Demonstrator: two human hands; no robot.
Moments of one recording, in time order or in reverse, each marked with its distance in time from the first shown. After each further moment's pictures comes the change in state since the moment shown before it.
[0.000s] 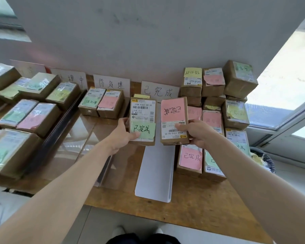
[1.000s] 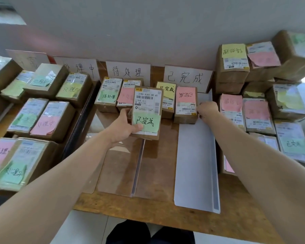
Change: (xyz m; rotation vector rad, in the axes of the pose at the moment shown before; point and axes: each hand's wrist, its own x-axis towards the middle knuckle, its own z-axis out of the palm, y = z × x) left_hand 0.061 -0.015 -0.108 0.106 -0.064 -0.072; right_hand 0.137 -0.024 0.086 -0.228 0.385 0.052
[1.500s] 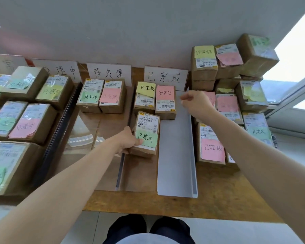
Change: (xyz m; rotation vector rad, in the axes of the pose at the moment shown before) left_hand 0.002 -0.018 0.064 0.238 -0.124 -0.294; right_hand -0.075 0.003 -0.060 -0.225 -0.003 -0.468
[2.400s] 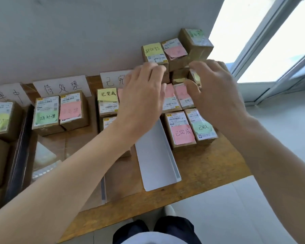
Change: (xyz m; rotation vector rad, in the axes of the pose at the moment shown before) left_hand -0.129 0.127 0.051 0.592 0.712 1.455; right_hand -0.143 -0.043 -0.088 -0.582 0.554 -0.225
